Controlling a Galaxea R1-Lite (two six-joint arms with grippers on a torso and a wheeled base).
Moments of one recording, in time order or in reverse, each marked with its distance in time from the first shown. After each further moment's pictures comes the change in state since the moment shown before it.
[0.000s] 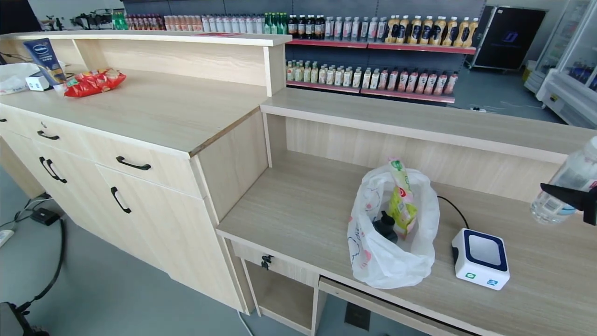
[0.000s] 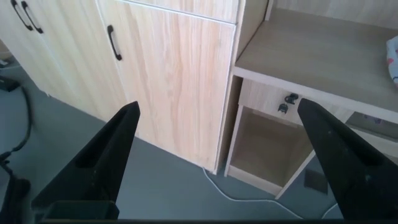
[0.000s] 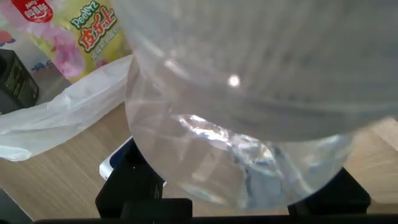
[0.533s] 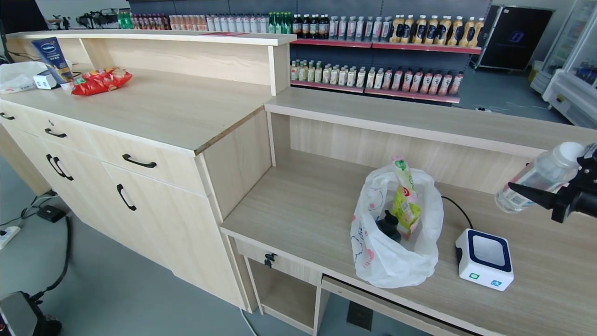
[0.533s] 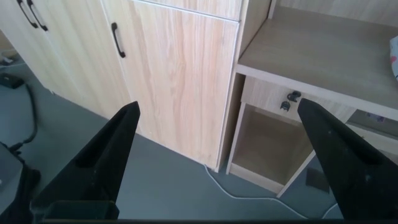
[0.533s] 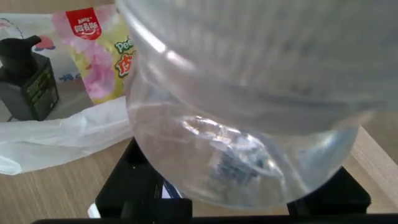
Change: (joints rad) left arm 0.000 0.000 0.000 0.000 0.000 0.000; right arm 0.076 0.188 0.000 -0.274 0.207 -0.061
